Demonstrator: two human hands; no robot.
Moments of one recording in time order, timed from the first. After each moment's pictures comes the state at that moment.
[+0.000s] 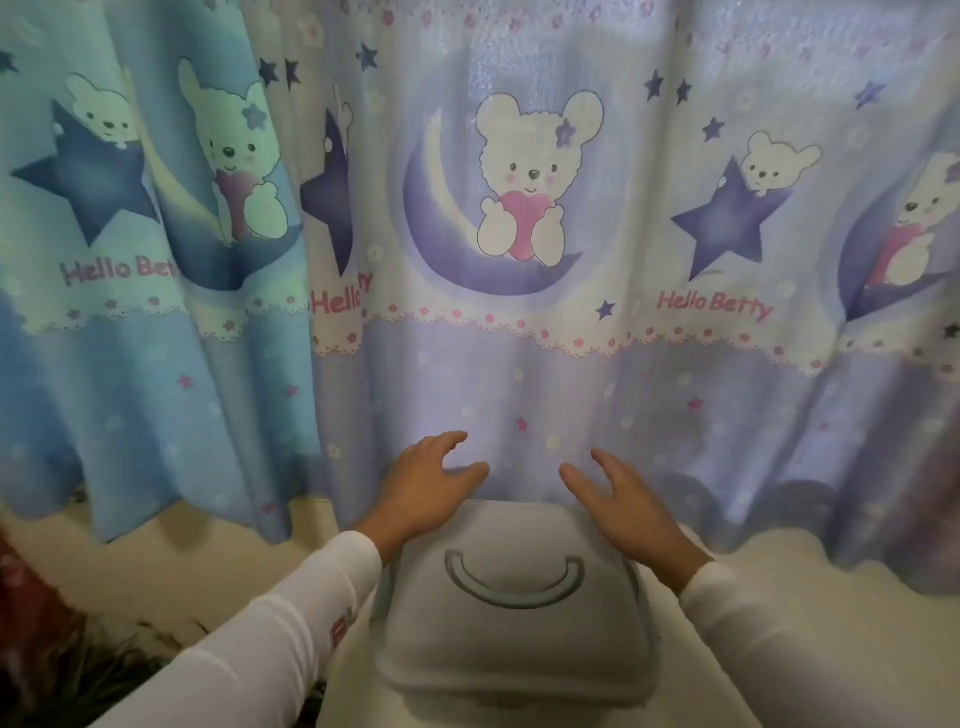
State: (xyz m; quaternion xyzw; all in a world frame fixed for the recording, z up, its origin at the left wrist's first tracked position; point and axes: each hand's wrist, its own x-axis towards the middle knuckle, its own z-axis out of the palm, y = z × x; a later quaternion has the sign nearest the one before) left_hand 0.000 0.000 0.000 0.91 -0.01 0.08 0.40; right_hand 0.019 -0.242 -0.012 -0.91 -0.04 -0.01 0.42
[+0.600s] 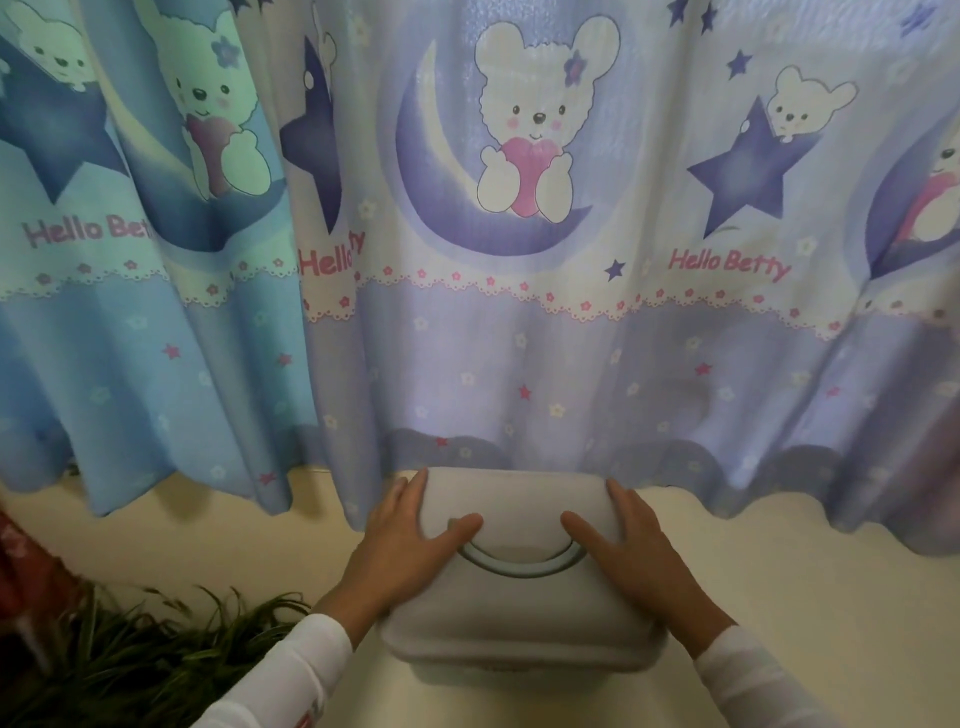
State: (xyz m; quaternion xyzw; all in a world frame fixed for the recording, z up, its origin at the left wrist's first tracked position) left_hand -0.048 0.013 -0.068 0.92 0.08 0.01 0.39; right_hand -0.020 -0.249 -0.064 -0.92 0.00 0.03 0.39
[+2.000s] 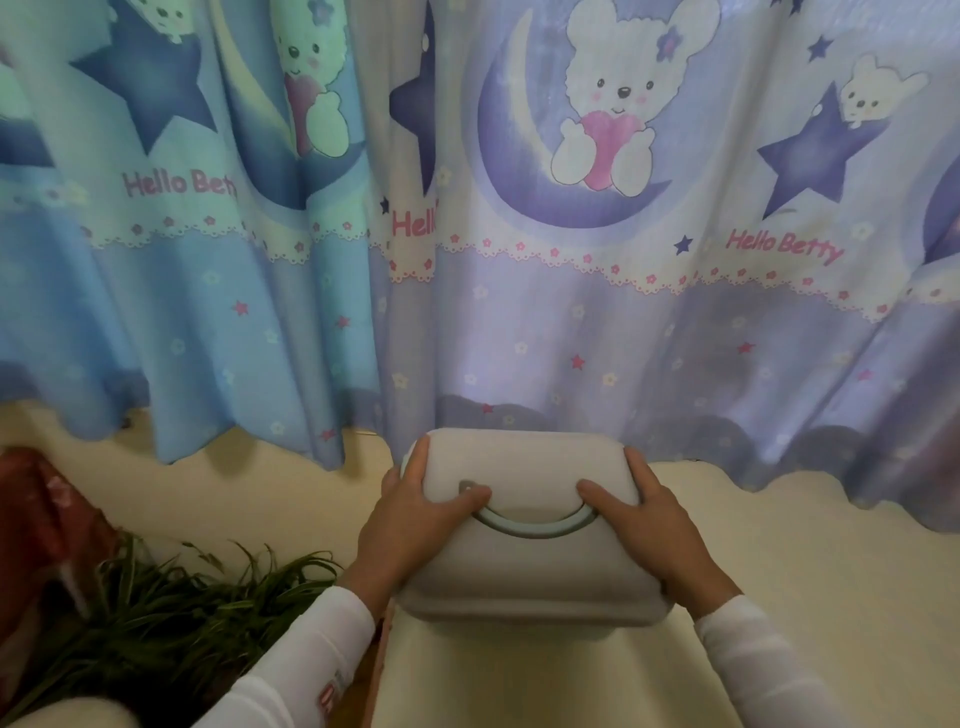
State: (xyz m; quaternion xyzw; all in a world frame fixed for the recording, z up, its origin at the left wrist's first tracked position) left_hand -0.087 0.071 -0.073 0.86 0.12 0.02 0.49; right_hand -0.061 -0.188 -0.053 -0.90 0.04 0.02 0.43
